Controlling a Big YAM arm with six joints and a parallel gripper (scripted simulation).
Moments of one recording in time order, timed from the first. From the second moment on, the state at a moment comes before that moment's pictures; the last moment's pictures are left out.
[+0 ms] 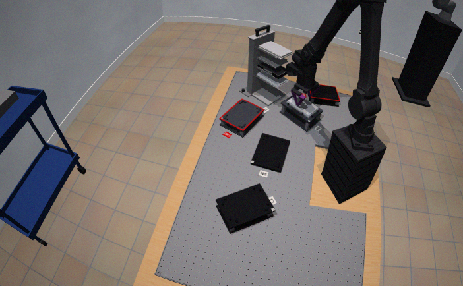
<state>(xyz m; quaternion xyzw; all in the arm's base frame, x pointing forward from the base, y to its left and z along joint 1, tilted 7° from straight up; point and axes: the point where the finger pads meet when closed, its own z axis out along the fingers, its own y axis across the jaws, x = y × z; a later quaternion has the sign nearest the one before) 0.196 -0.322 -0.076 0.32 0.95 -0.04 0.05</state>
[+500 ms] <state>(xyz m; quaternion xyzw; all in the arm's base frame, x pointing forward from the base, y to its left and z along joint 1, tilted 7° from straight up) 0.197 -0.324 -0.092 0.32 0.95 -0.04 0.05</state>
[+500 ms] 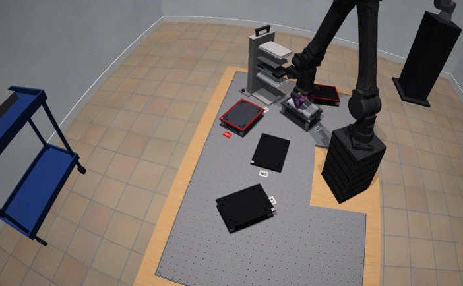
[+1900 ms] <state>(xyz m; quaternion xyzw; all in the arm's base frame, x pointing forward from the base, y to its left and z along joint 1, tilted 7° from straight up) 0.196 -0.324 -0.099 0.32 0.95 -0.04 0.05</state>
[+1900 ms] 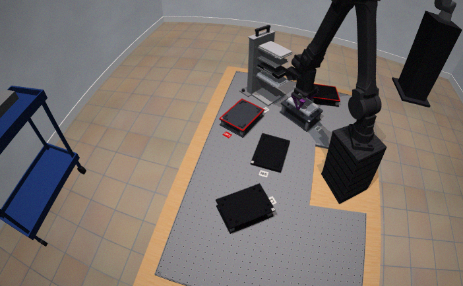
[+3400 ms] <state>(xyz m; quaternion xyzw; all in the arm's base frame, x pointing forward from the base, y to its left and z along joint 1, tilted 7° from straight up) 0.195 -0.322 -0.059 0.32 0.94 -0.04 0.05</state>
